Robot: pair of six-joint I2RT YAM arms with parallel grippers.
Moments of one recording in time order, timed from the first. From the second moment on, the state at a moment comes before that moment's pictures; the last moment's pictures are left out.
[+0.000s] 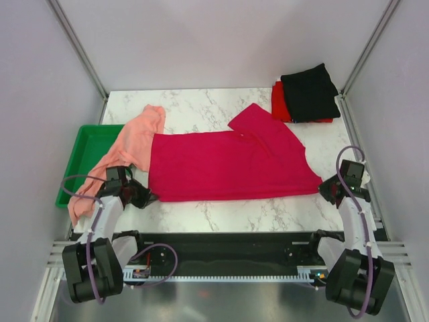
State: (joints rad) left arm 0.21 1.02 0.43 -0.53 0.32 -0.82; right arm -0.29 0.93 0.53 -0.54 0.01 0.69
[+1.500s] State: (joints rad) left arm 0.13 0.87 0.82 -0.75 0.24 -0.50; right arm 0.27 2.57 2.37 -0.49 0.20 0.30
